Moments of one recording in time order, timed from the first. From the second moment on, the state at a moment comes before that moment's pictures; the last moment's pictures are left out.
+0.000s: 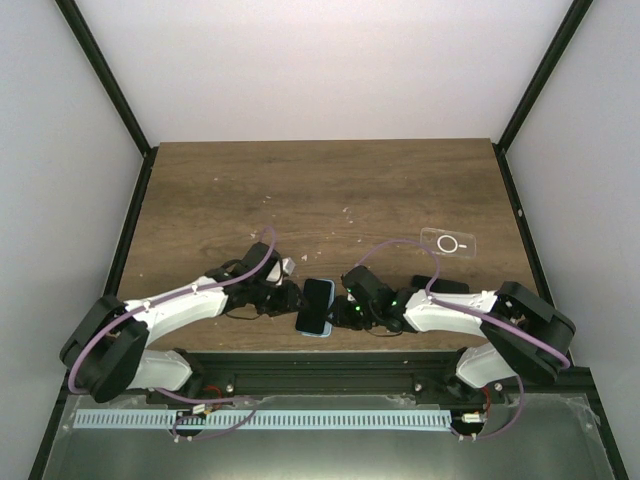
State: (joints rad) left arm -0.70 1.32 0.62 -0.31 0.45 -0.77; right arm 0.94 1.41 0.54 -0.02 -0.23 1.00
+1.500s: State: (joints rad) left arm -0.74 1.44 0.57 -0.20 0.51 -0.85; right arm 0.93 1.44 0.50 0.05 -0.27 1.03
